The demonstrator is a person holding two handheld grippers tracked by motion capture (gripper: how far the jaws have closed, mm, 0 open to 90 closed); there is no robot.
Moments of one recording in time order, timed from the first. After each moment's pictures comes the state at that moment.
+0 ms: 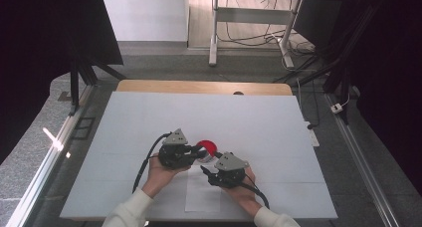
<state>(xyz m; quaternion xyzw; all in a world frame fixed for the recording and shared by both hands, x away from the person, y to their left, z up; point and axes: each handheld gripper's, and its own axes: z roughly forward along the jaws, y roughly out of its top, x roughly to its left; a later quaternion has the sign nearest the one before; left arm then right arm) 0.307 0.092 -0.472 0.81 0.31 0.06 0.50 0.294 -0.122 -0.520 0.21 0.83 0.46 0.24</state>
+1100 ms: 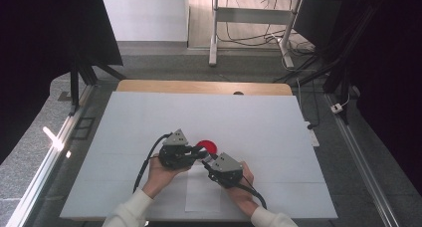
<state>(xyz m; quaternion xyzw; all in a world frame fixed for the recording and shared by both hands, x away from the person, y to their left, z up) 0.306 0.091 -0.473 0.81 0.31 0.06 0.50 0.292 -0.114 -0.520 0.20 0.83 0.44 0.27</state>
